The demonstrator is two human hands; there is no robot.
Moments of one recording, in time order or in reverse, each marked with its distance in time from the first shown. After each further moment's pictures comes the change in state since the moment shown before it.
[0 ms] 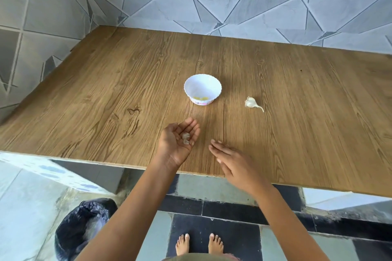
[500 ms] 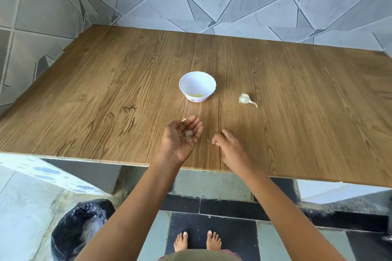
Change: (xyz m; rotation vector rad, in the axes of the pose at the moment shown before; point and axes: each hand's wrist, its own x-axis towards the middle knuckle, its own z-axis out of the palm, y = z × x) left_hand -0.001 -0.013 0.006 0.032 0.000 -0.029; right_hand 0.019 0.009 0.005 -0.029 0.147 0.067
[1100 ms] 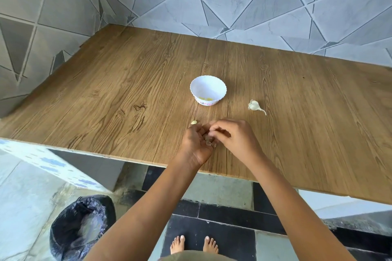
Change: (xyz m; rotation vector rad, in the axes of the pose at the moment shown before) left_hand 0.002 -0.017 0.014 0.014 0.018 -0.037; right_hand 0.041 -0.024 -0.041 0.337 0.164 -0.110
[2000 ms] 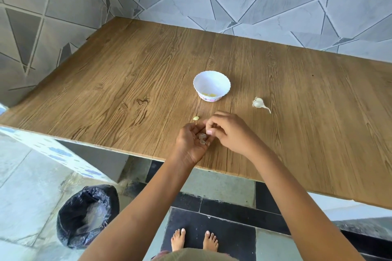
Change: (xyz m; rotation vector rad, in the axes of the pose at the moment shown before) left_hand -0.001 0.004 -0.014 -0.049 0.069 0.042; right_hand 0.016 0.001 -0.003 -0.086 -0.331 0.033
